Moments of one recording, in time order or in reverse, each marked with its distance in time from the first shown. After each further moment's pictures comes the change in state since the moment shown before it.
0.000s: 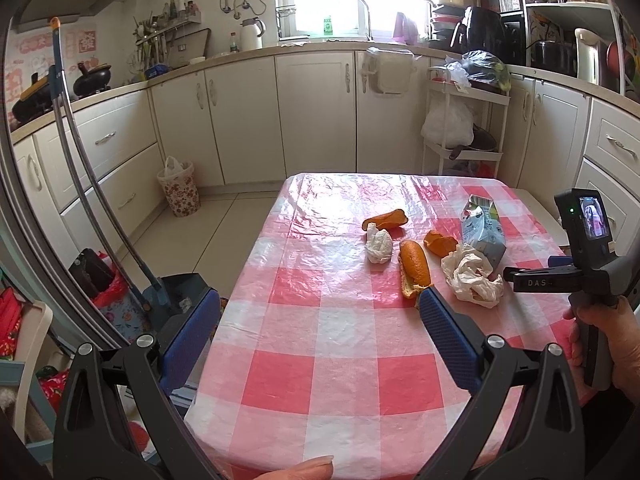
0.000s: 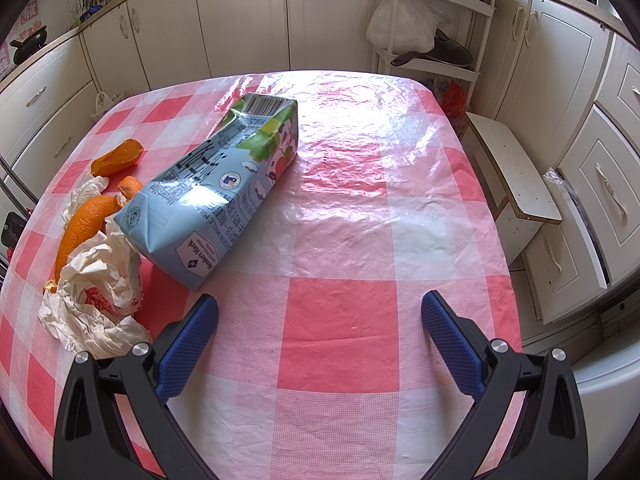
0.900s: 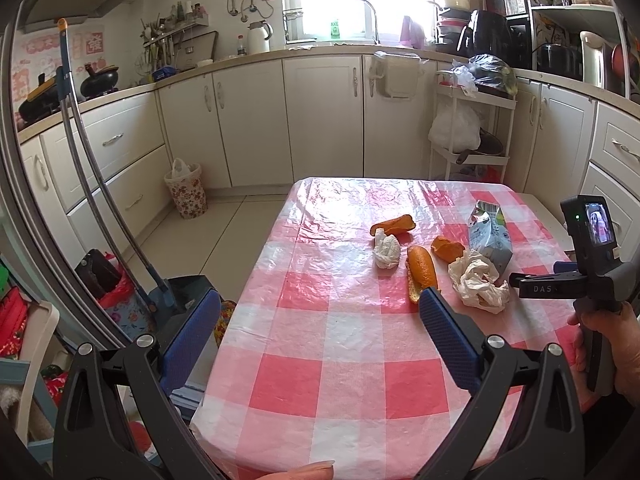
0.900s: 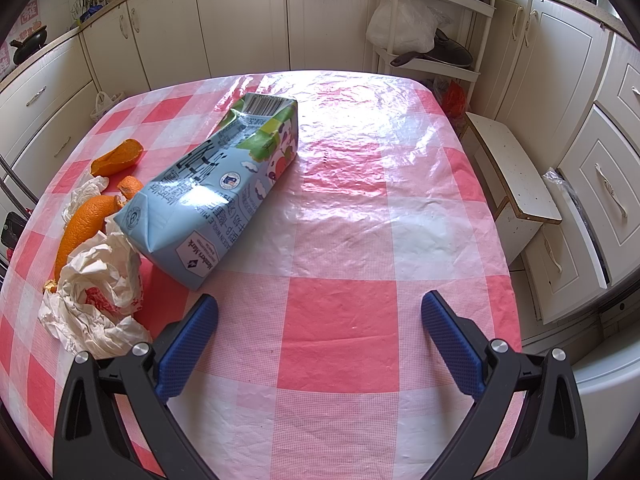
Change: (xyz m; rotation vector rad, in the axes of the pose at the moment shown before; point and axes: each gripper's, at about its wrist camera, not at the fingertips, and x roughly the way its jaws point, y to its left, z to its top) left arm -0.001 0.002 0.003 -0.009 -0.011 0.024; right arm 0.000 0.000 0.000 0.000 0.000 0.000
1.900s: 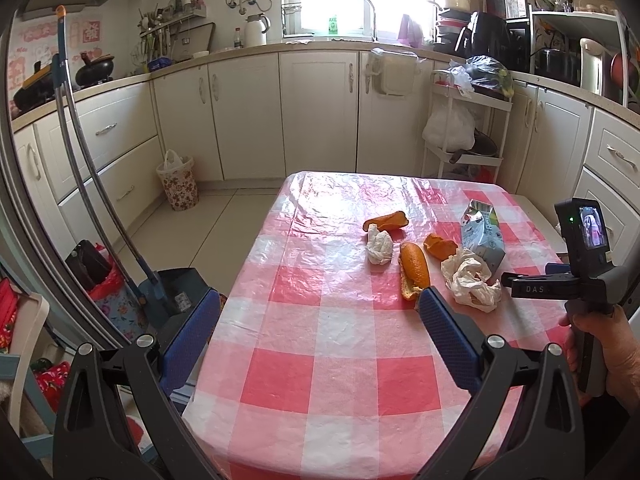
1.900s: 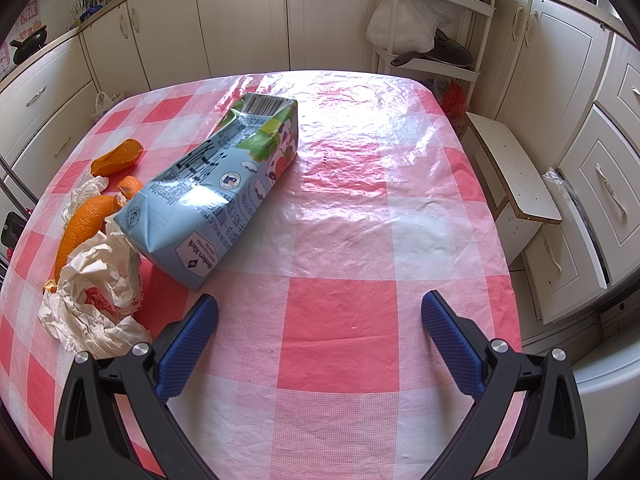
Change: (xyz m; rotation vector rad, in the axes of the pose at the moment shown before) left arm 0.003 0.002 -0.002 -0.025 0.020 -0.034; right arm 0.000 -0.001 0.000 0.000 0.000 0.001
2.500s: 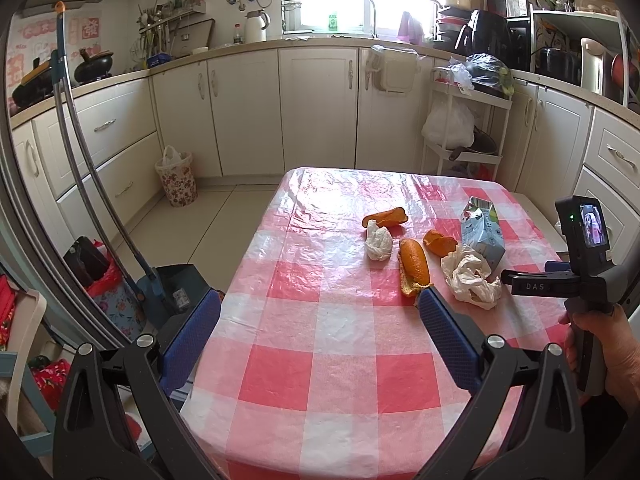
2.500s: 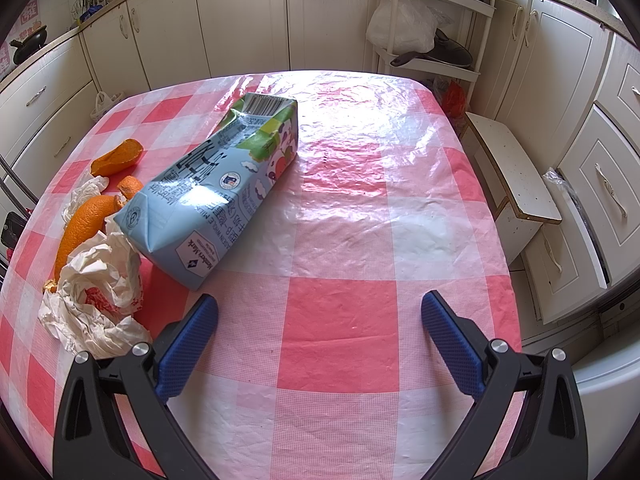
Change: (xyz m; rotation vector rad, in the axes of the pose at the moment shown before) left arm 0.002 0.001 -0.002 -0.004 0.009 -0.005; right arm 0.000 0.000 0.000 0.000 0.000 0.000
